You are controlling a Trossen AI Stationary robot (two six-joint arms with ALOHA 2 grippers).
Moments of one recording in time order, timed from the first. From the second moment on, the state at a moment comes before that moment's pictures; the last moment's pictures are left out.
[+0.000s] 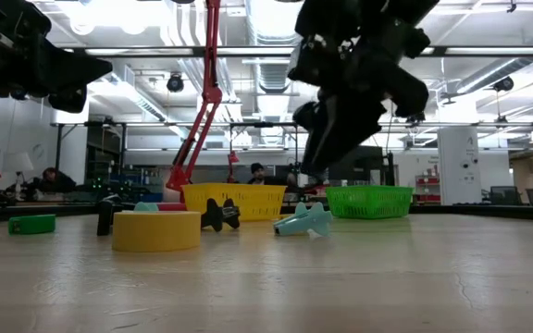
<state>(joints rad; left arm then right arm) -0.26 0.05 0.01 0.09 -0.36 0.01 0.05 1.75 1.09 -0.35 -0.11 -0.20</state>
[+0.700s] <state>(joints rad) -0.26 0.06 0.01 0.07 -0.36 0.01 0.05 1.87 1.08 -0.23 -0.11 -0.22</state>
